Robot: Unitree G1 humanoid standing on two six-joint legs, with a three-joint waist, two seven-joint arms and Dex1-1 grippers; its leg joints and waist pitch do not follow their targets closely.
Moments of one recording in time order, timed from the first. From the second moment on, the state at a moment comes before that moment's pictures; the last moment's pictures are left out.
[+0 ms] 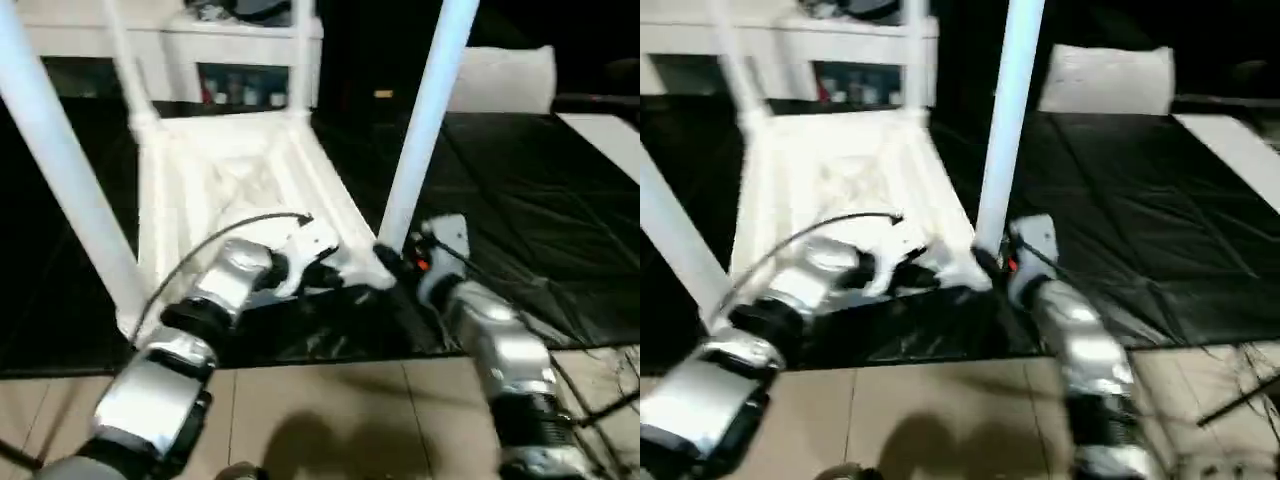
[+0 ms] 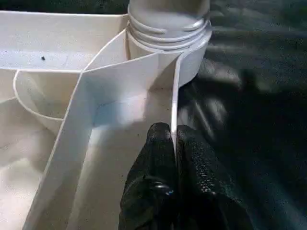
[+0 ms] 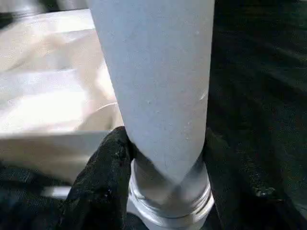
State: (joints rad) left arm -0.80 0.11 -0.23 0.91 0.15 0.17 -0.86; right arm -0.38 -0.01 -0.06 0.26 0.08 0.40 0.29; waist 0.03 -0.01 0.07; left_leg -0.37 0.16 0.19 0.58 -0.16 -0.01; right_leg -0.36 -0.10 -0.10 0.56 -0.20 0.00
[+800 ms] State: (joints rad) left arm -0.75 0.30 -0.27 0.81 0.11 -0.07 -1.21; right arm -0.31 -0.32 0.01 0.17 0.24 0.30 0.90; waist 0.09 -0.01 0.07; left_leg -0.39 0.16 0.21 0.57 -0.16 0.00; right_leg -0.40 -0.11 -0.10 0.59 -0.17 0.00
